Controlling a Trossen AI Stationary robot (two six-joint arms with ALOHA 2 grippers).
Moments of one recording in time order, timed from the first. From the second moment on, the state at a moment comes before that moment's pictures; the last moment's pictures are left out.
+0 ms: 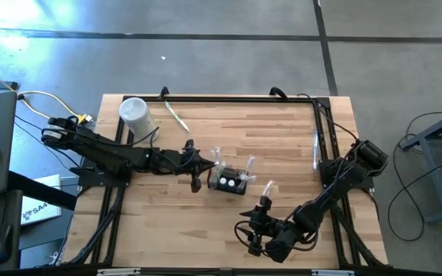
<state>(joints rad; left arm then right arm) -0.18 1.31 0.70 0.33 -0.35 -0.21 0.74 1.77 1.24 -0.28 0.78 0.76</state>
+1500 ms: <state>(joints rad) -0.04 1.01 0.97 -0.54 -0.44 -0.40 0.74 1.77 1.24 -0.29 0.78 0.76</state>
